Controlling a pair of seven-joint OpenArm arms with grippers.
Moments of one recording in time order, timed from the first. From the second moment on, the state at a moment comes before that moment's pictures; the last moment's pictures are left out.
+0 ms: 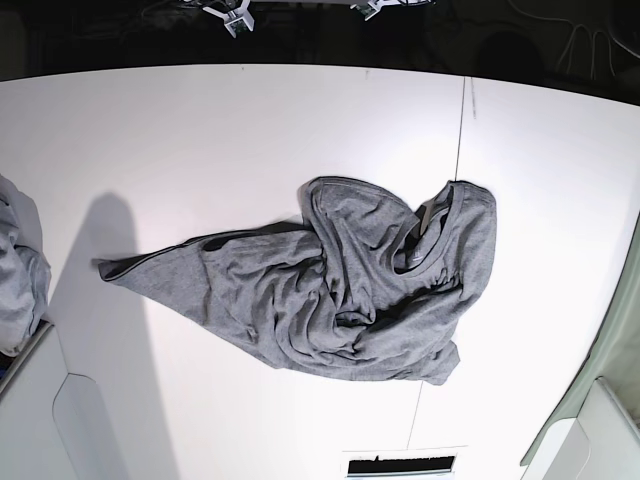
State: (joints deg) left arm 14.6 -6.9 29.9 34.3 0.3 -12.7 14.9; right arm -12.2 2.9 -20.7 25.3 -0.4 12.1 -6.4
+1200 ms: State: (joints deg) left arm 48.2 -28.0 -13.0 111.6 -8.6 -19.0 18.9; right arm -38.9 20.7 -20.8 104.3 0.0 12.5 -12.2
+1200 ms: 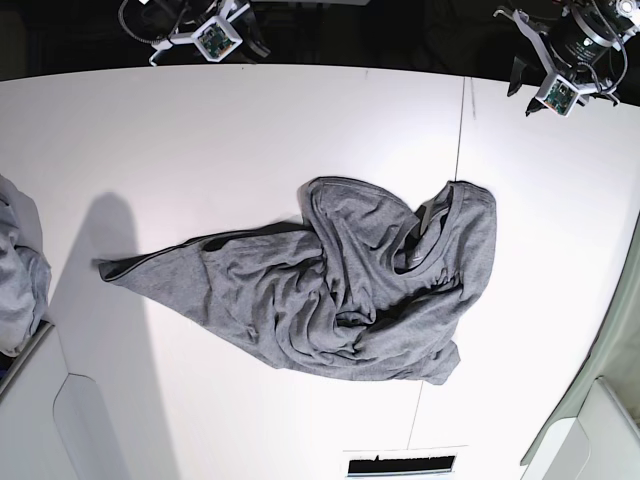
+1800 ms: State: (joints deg) left arm 18.1 -36.6 10.5 89.9 1.8 -12.5 15.3; right arm -7.9 12.3 -23.7 85.5 -7.7 20.6 -18.6
